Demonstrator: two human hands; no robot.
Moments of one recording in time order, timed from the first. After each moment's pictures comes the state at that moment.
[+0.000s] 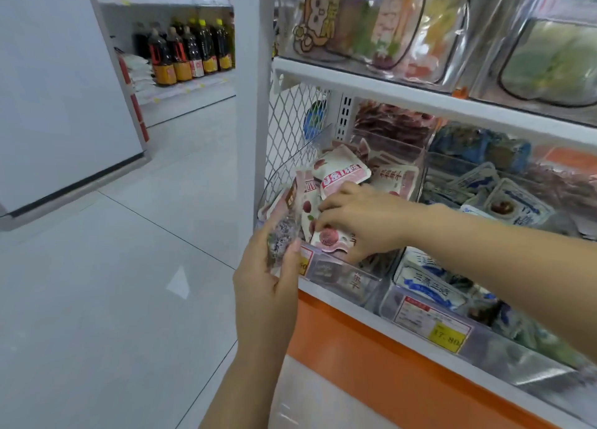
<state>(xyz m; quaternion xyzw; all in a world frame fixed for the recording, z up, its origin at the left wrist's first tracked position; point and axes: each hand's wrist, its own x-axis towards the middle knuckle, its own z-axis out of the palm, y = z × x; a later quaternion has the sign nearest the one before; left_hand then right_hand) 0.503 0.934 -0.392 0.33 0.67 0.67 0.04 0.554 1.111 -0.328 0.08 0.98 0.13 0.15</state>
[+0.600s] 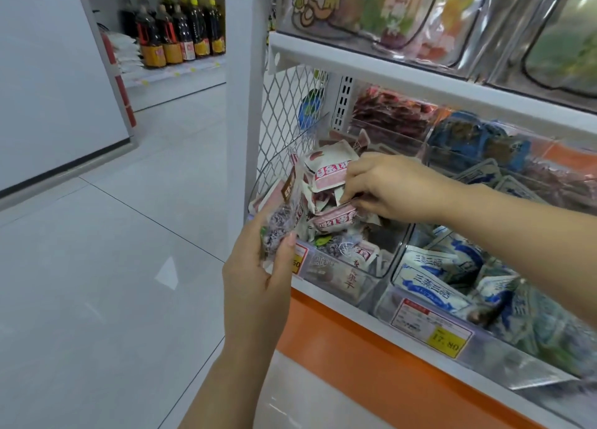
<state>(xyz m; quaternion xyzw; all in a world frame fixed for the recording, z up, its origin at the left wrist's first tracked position) 0.493 0.944 -0.405 0.35 0.67 0.65 0.03 0.570 1.143 -0.312 0.04 1.00 0.07 -0.03</state>
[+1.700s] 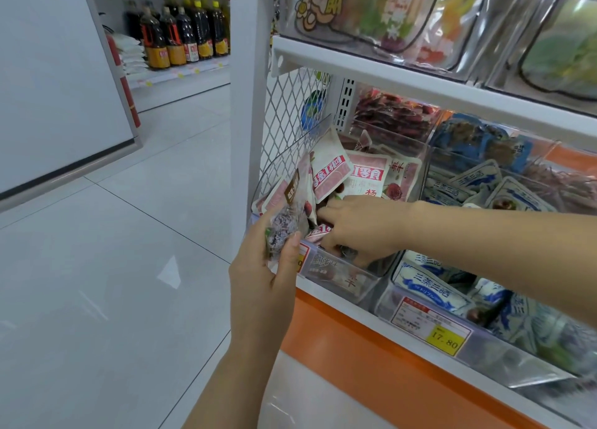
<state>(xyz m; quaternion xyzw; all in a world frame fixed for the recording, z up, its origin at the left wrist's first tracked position) 0.497 0.945 -0.404 0.35 0.66 0.66 0.04 0.547 1.110 -0.338 -0.05 0.94 0.22 0.24</state>
